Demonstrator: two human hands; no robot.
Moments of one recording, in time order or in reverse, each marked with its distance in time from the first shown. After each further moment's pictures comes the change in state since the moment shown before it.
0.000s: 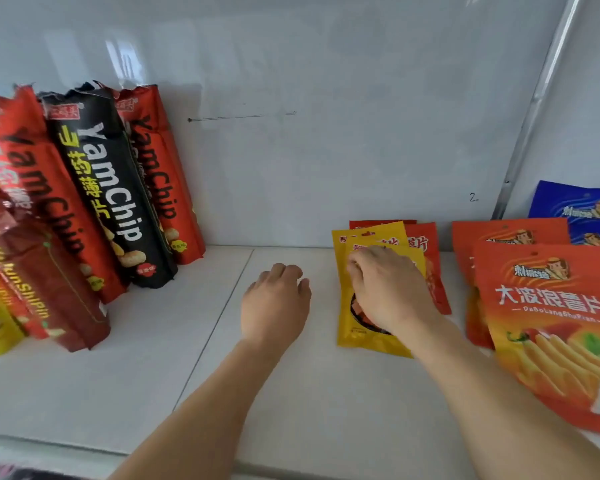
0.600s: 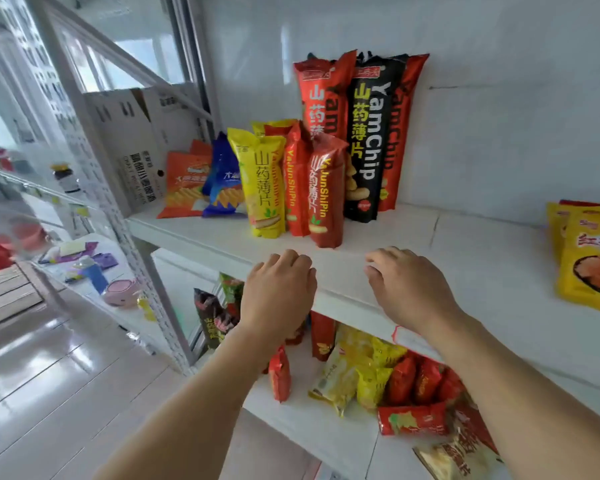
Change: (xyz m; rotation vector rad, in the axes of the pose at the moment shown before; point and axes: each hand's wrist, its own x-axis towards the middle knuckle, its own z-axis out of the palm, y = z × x) left_hand -0.187 -0.236 -0.188 0.367 0.203 -0.050; right_hand -0.081 -0.292 0.003 0.167 -0.192 -0.312
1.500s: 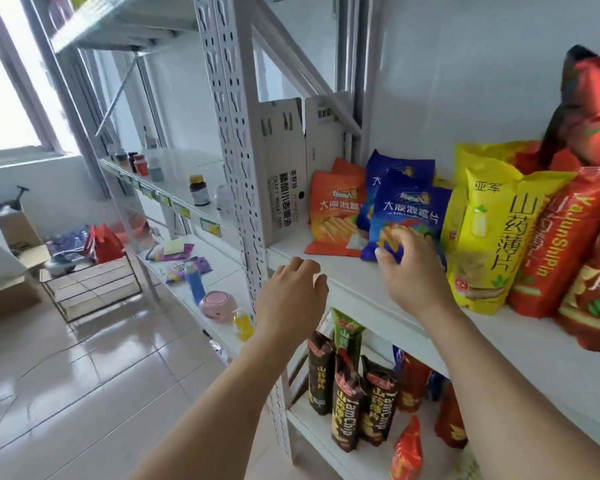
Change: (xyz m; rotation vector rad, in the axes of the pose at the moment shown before) left_hand 0.041 -0.318 0.007 -0.102 -0.205 -0.424; right_hand 0.240 -0.258 0.140 0.543 0.104 0.098
